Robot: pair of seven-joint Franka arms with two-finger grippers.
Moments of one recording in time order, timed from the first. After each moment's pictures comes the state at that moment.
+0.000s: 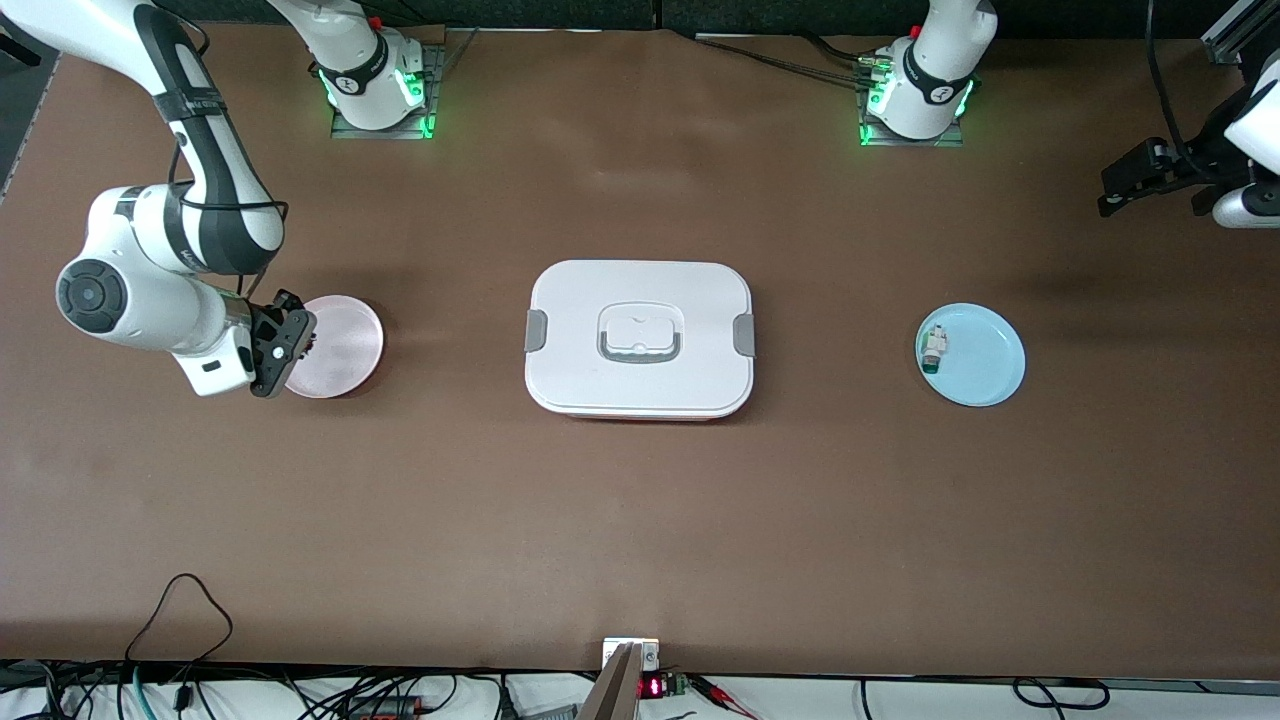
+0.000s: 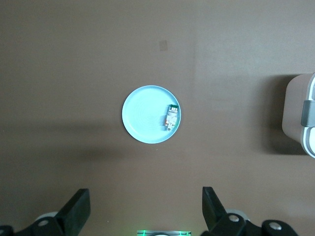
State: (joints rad) left arm 0.00 -0.07 -0.01 -1.61 0.02 1.48 -0.02; right arm -0.19 0.34 0.22 -1.97 -0.06 2.11 -1.07
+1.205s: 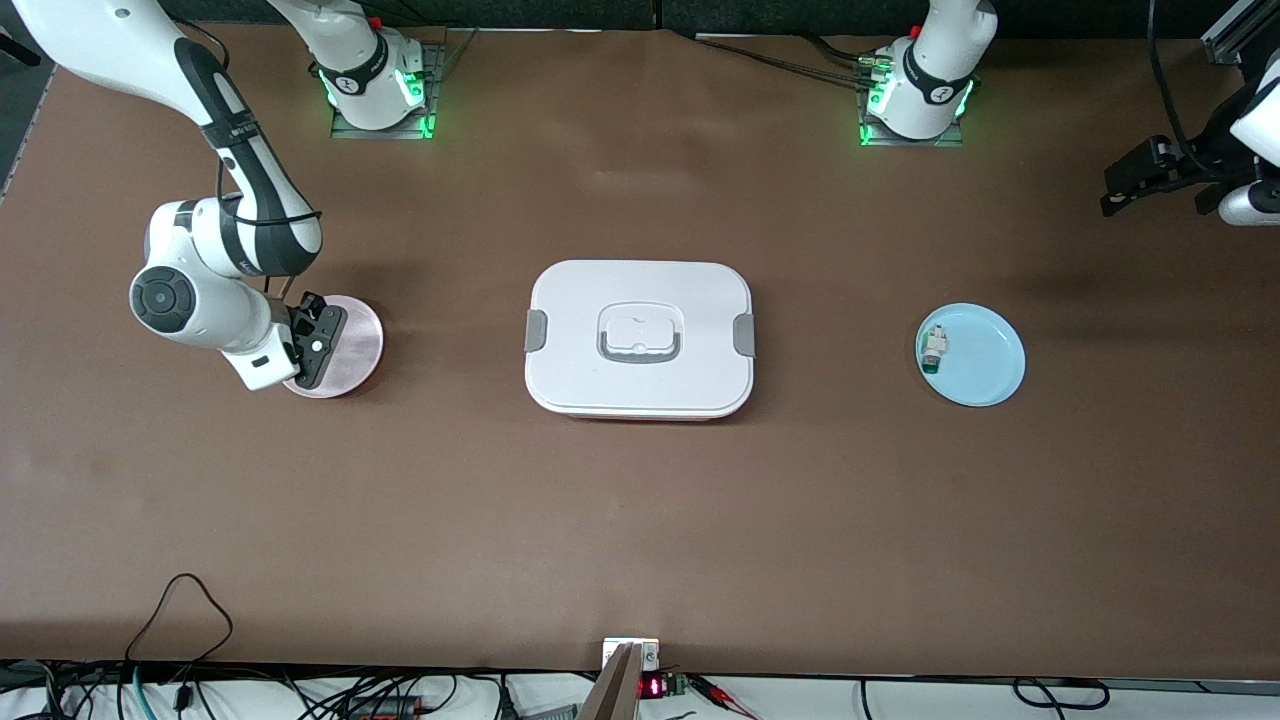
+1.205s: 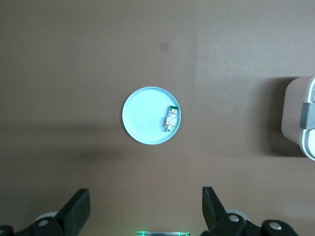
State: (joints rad) left arm 0.00 -0.07 -0.01 -1.60 0.02 1.48 -0.03; right arm -0.19 0.39 0.22 -2.09 -0.14 2.26 -1.11
